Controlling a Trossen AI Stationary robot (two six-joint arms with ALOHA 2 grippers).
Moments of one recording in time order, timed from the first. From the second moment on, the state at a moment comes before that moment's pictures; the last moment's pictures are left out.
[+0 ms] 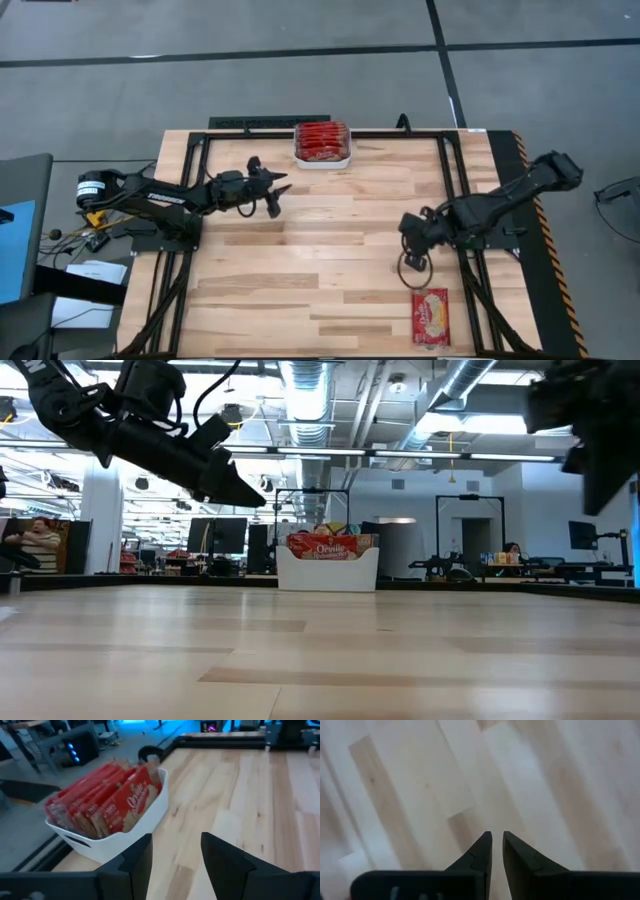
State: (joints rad) left arm 0.23 1.26 0.35 0.74 -0.30 0.09; right arm 0.41 1.10 0.76 -0.87 0.13 0.85
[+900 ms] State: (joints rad) left arm 0.30 1.26 0.35 0.82 -0.30 0.13; right arm 0.96 1.41 0.76 -0.79 -0.18 1.88
